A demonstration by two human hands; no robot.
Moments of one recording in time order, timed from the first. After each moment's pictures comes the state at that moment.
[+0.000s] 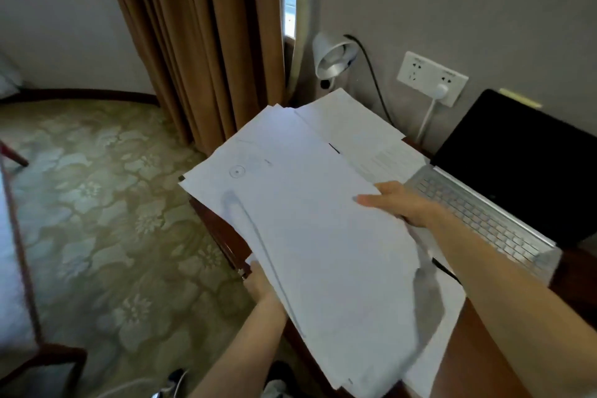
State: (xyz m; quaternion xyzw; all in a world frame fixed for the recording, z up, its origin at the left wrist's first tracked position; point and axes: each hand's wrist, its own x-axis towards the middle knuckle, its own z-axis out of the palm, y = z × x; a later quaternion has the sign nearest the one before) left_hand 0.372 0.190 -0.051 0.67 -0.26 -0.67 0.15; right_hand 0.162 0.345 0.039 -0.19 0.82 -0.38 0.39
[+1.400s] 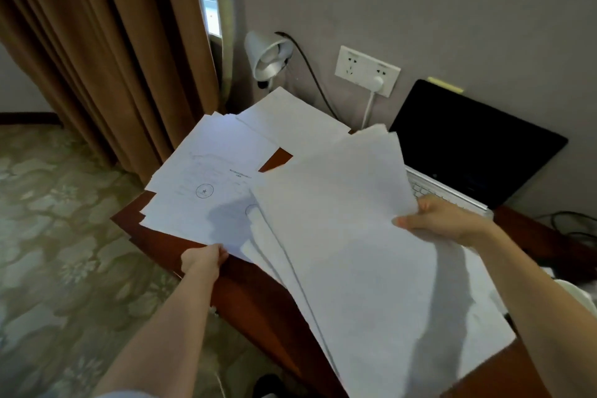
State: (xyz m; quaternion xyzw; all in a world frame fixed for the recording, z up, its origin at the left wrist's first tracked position) left_hand 0.308 0.067 -0.073 0.59 -0.45 -0.67 0.03; right_hand 0.191 0.444 0.081 -0.06 0.86 -0.37 0.34
